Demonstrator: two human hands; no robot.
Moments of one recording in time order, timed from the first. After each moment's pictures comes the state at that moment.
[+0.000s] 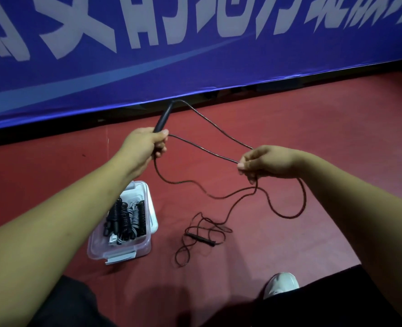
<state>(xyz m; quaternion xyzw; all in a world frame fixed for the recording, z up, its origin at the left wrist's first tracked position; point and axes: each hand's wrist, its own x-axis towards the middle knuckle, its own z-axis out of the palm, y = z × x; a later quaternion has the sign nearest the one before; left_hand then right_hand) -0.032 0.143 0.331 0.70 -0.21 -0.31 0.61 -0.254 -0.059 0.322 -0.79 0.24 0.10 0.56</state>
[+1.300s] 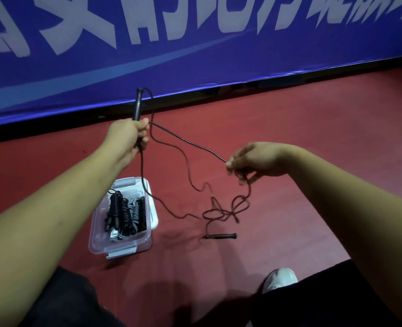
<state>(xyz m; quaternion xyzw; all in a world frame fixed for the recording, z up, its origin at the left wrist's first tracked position) -0.011 0.152 0.338 0.66 -0.09 -0.29 0.68 -0.239 -0.039 0.331 -0.80 0.28 0.18 0.50</state>
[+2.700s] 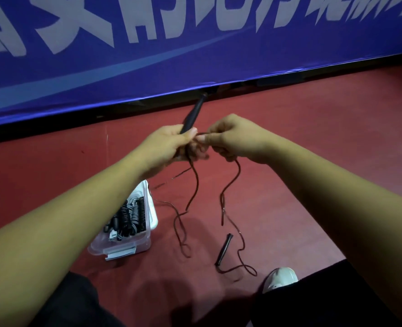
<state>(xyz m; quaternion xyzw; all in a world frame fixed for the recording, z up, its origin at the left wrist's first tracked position) -0.075 0.137 0.342 0.65 -0.38 -0.38 0.53 -0.205 0.003 0.371 -0.83 0.18 -0.03 0.53</state>
